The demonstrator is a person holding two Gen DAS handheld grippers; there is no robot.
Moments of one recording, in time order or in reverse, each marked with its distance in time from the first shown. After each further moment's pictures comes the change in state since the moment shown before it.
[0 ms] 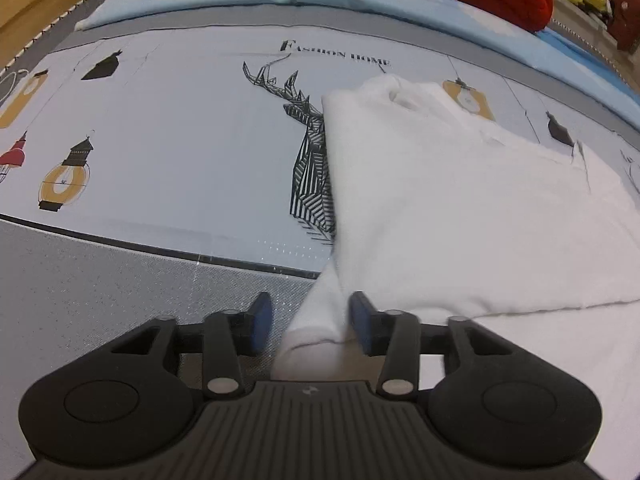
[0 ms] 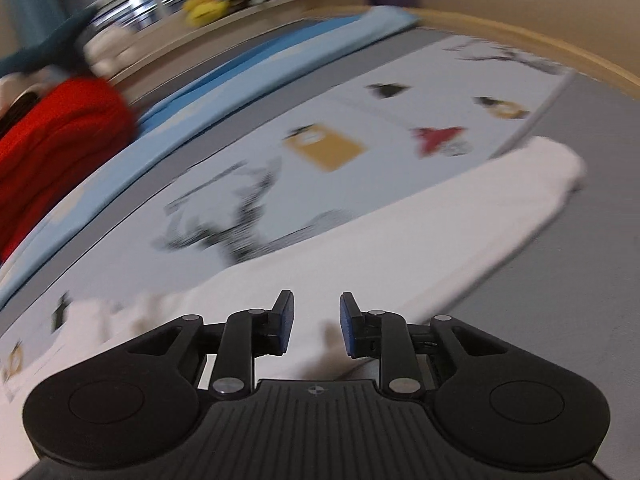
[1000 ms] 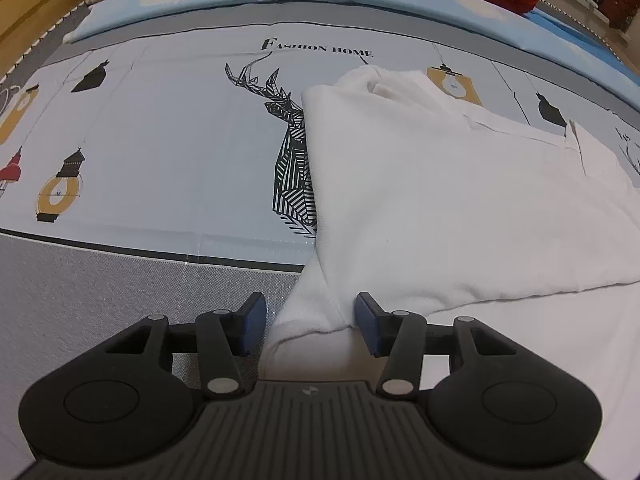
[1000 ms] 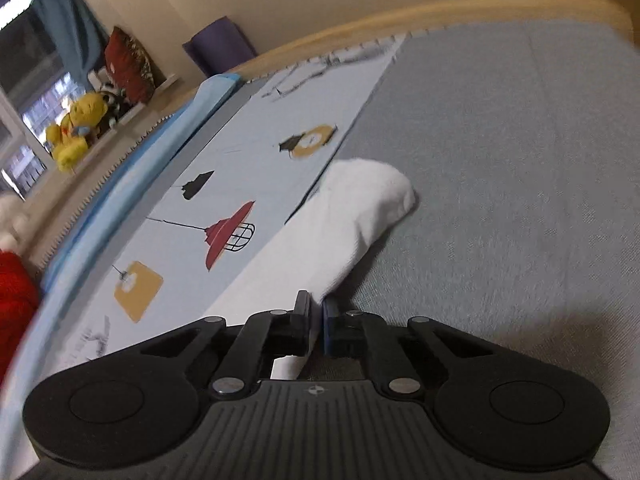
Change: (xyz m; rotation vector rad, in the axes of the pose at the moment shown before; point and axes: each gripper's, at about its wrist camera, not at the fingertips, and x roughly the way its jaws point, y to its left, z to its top) left arm -0.001 -0.015 -0.003 0.056 0.019 0.013; right arm 0.040 -0.151 0.019 0.376 -0.203 -0.146
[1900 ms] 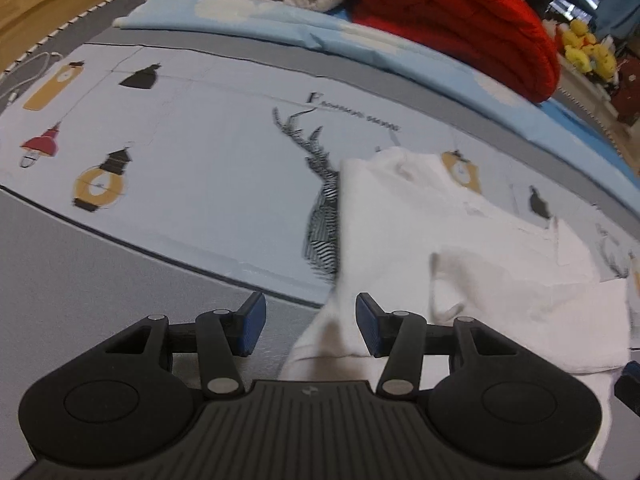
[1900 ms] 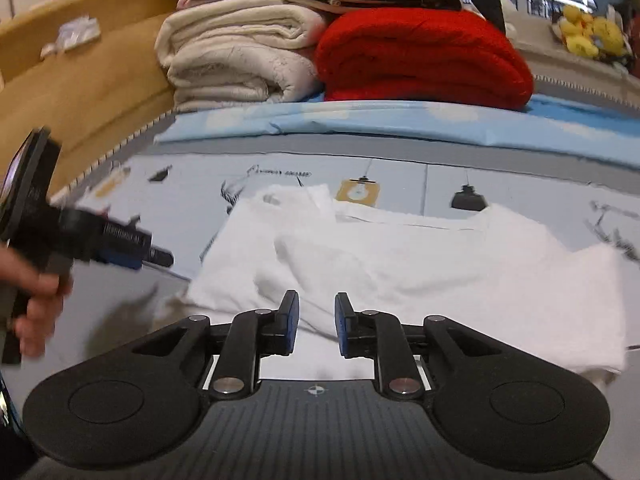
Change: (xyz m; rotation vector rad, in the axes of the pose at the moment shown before) left arm -0.047 0.043 0.005 -0.215 -0.107 -0.098; right arm -0.291 0.289 -0.280 -1.062 0.346 0.816
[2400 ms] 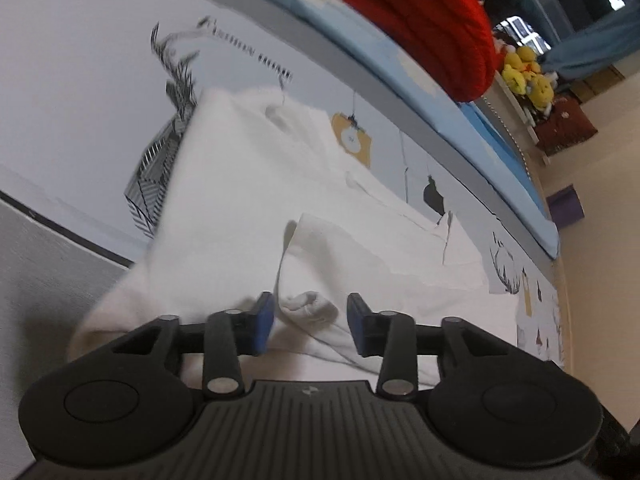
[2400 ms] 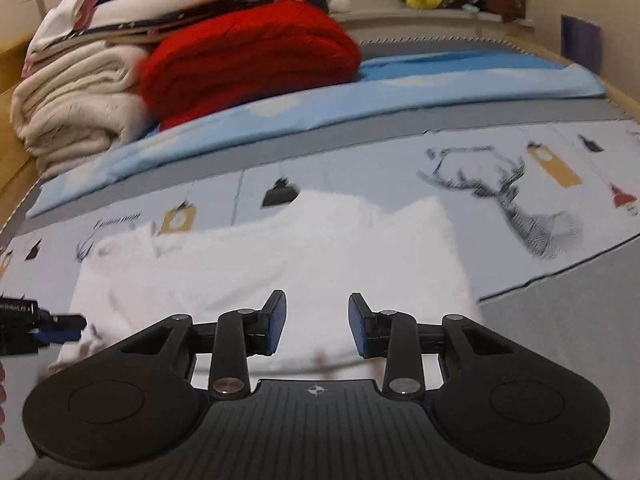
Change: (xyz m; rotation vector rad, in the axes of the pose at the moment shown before) left arm 0.055 -0.038 -0.006 -0.181 0.143 -0.369; right arm -0.024 -0.113 -0.011 0.319 -0.025 -0.306
